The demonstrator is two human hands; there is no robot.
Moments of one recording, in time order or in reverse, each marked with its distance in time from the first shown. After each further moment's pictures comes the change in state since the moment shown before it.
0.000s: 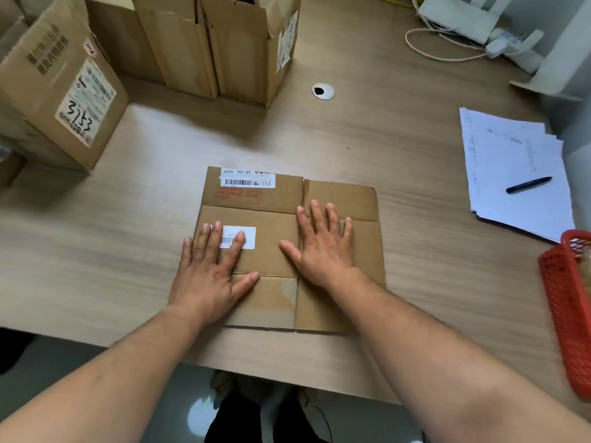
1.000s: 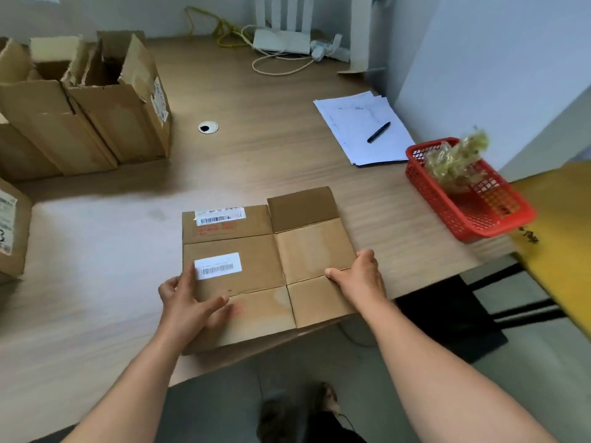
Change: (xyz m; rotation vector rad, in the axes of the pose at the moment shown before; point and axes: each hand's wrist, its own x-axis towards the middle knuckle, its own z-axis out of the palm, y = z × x) left_hand -0.031 -0.001 -0.033 -0.920 -0.102 -0.004; right_hand -0.178 0.047 -0.001 0.750 0.258 0.966
